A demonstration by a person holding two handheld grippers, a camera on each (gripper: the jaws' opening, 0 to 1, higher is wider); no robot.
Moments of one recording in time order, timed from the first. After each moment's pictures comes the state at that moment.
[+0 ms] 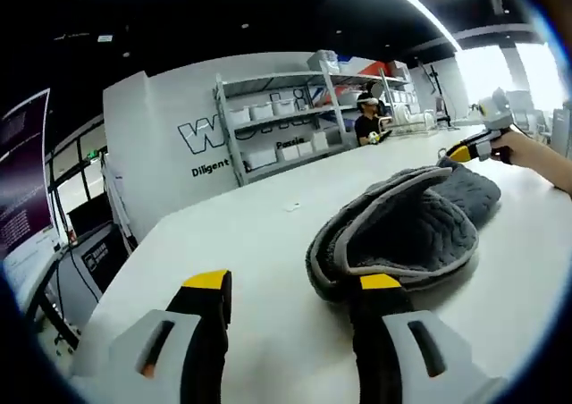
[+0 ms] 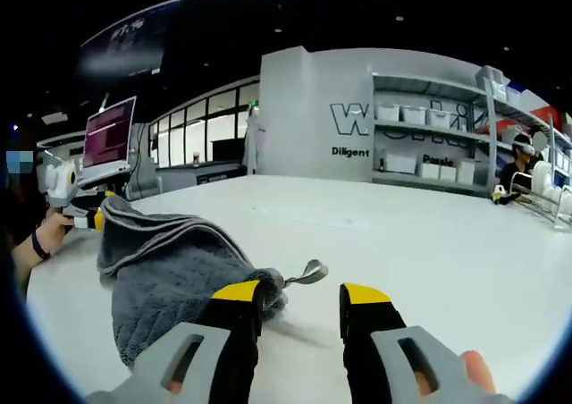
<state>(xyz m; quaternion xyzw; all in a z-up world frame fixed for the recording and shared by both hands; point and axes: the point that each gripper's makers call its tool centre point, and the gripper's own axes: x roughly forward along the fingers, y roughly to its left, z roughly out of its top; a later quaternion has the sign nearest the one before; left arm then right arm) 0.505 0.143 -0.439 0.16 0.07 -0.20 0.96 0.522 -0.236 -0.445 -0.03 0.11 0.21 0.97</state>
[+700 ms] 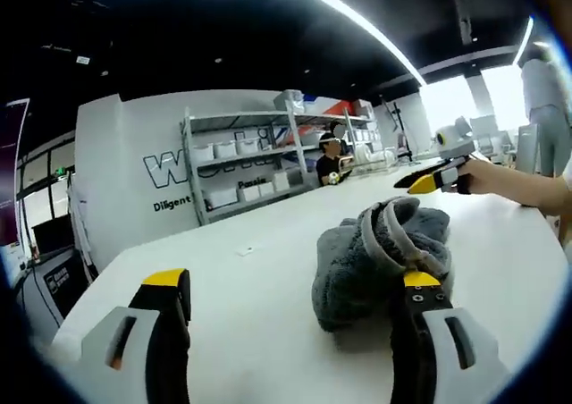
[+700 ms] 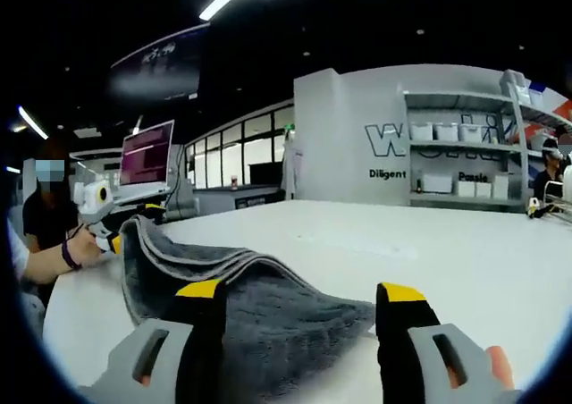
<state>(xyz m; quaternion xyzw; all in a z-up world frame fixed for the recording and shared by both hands) 0.485 0.087 -0.417 0.12 -0.01 -0.32 0.94 0.510 -0.191 -0.422 0.00 0.06 0.30 0.95</state>
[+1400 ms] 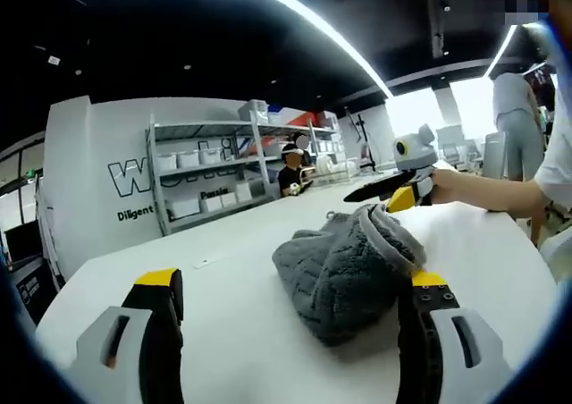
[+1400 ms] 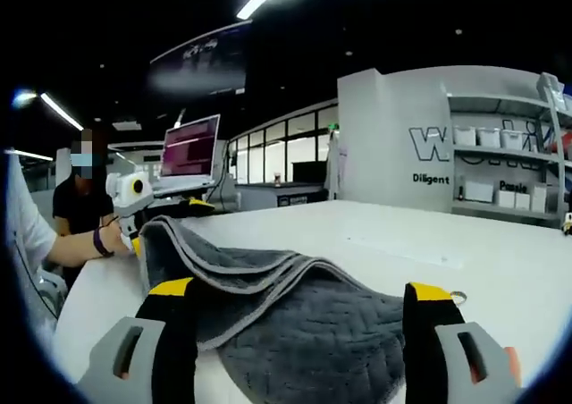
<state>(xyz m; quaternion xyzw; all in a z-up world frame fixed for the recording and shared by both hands) 0.461 0.046 -0.420 0.11 -0.02 -0.41 0.91 0.488 -0.140 -0.423 -0.02 0.06 0.40 0.91</state>
